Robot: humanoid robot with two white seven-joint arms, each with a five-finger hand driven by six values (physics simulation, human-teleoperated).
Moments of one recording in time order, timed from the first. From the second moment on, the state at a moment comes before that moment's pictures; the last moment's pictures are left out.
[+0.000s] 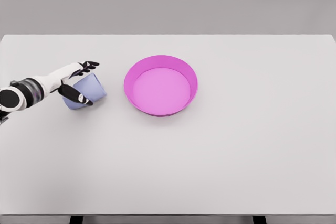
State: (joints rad) left arm -0.71 0.89 -0.98 -1.57 0.40 0.35 -0.12; right arm -0.05 0.00 -0.03 0.12 -0.03 0.12 0.04
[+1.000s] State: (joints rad) left arm -0.65 0.80 -0.81 -1.63 0.46 -0.22 -0.13; right arm -0.05 0.00 -0.03 0.12 -0.03 0.12 0.04
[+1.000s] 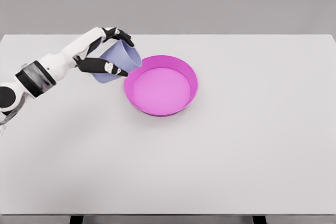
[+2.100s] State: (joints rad) left arm -0.48 0.31 -0.69 -1.39 0.42 -0.61 0.15; right arm -0.05 0.00 -0.03 0.12 -0.03 0.12 0.04
